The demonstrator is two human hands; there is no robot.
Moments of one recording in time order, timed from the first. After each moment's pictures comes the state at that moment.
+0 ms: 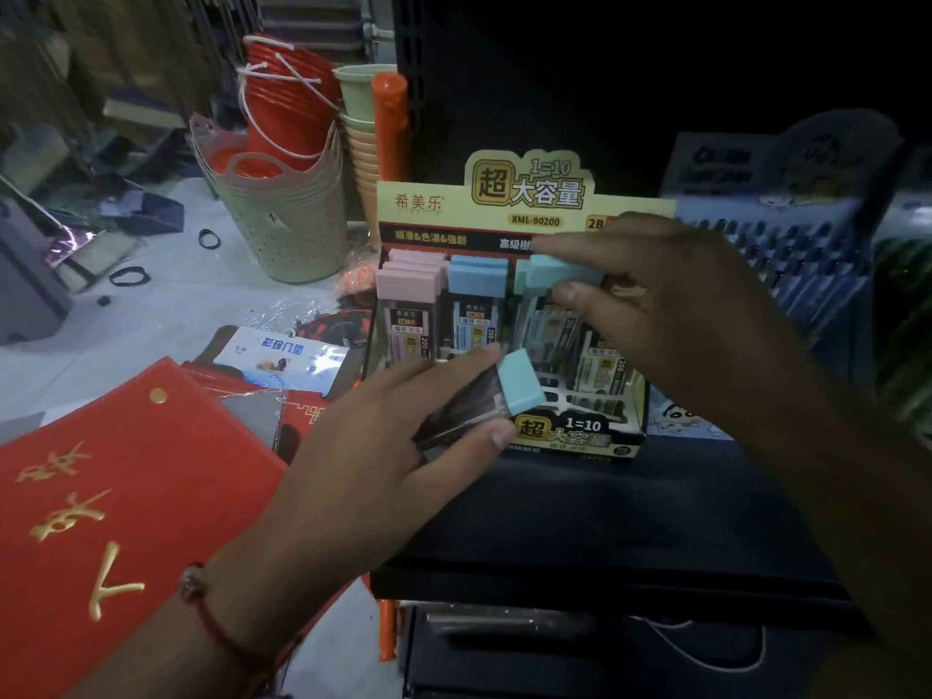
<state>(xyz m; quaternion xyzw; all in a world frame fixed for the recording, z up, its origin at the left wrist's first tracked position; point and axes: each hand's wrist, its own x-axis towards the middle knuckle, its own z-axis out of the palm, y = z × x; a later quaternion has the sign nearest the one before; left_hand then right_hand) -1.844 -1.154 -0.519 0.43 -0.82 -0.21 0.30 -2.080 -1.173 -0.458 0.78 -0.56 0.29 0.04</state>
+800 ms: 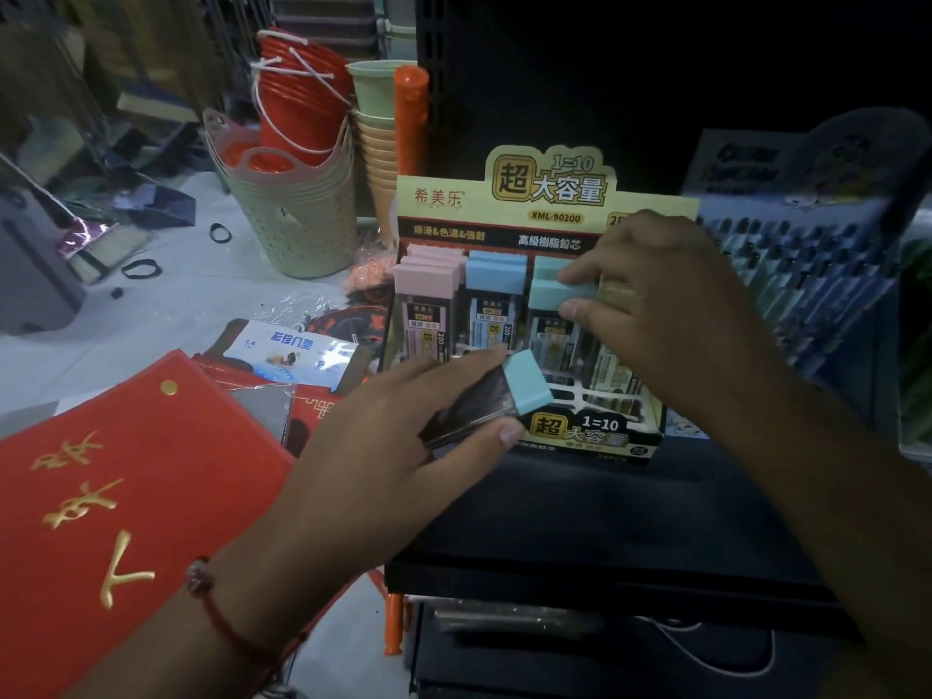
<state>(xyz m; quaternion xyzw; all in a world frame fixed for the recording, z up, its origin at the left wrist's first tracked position) -1.838 -1.154 -0.523 0.44 -0.81 -0.23 0.31 -2.073 -1.185 -0.472 0.74 -0.60 0.29 0.06</state>
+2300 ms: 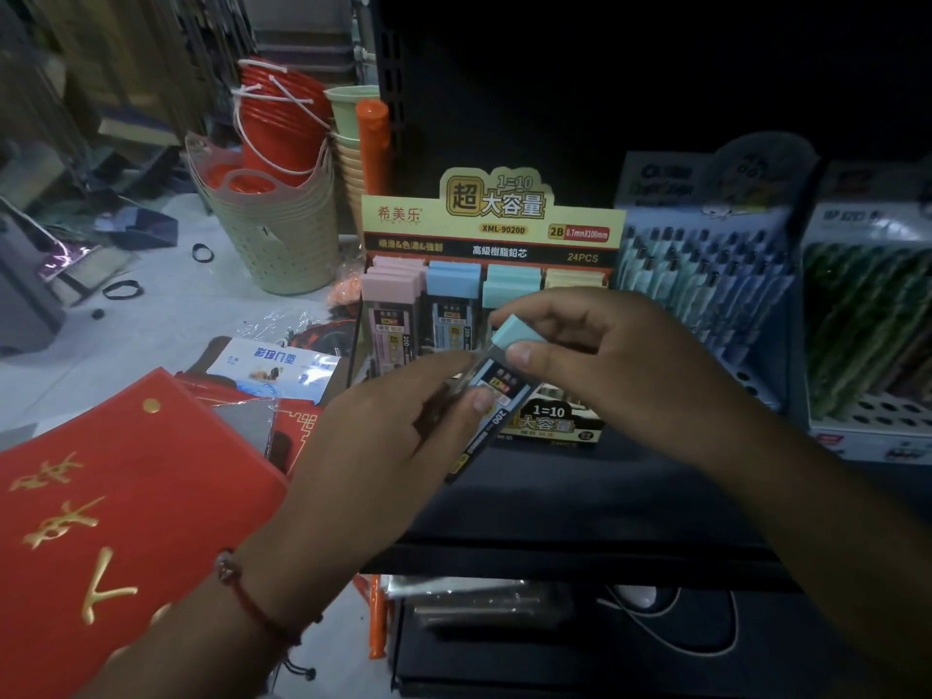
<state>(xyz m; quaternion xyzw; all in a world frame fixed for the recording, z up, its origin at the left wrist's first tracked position) -1.865 -1.134 -0.509 0.44 -0.81 -0.16 0.36 -2.066 -1.126 -0.458 0.71 -0.54 0.36 -0.27</state>
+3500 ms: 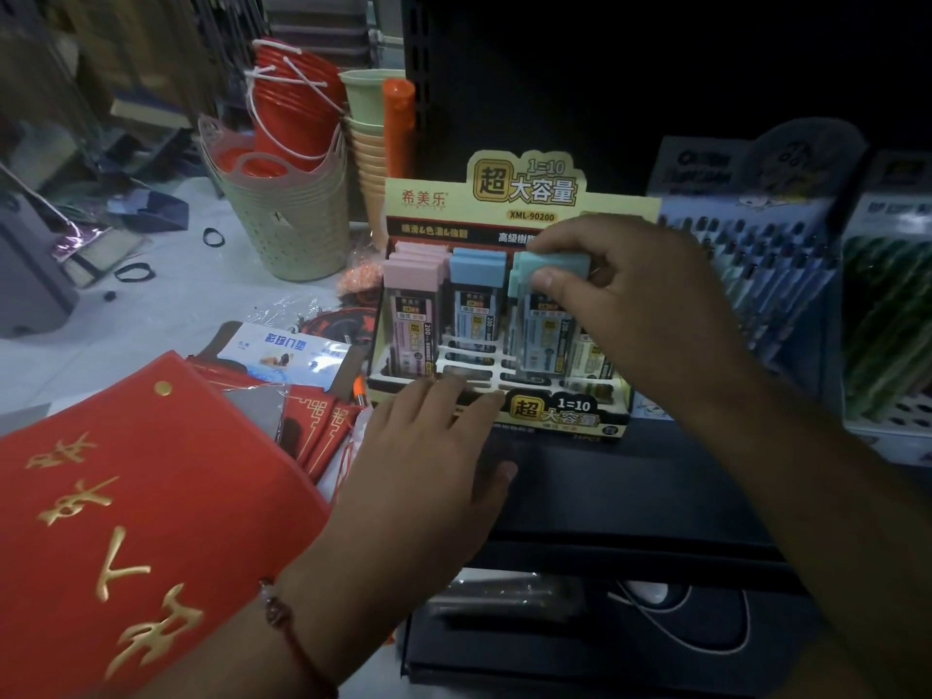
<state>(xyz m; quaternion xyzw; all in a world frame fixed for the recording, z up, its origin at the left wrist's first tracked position) -1.868 -1.126 -0.543 0.51 -0.85 0.01 0.14 -2.057 -1.161 -0.459 0.72 -0.57 0.40 -0.02</state>
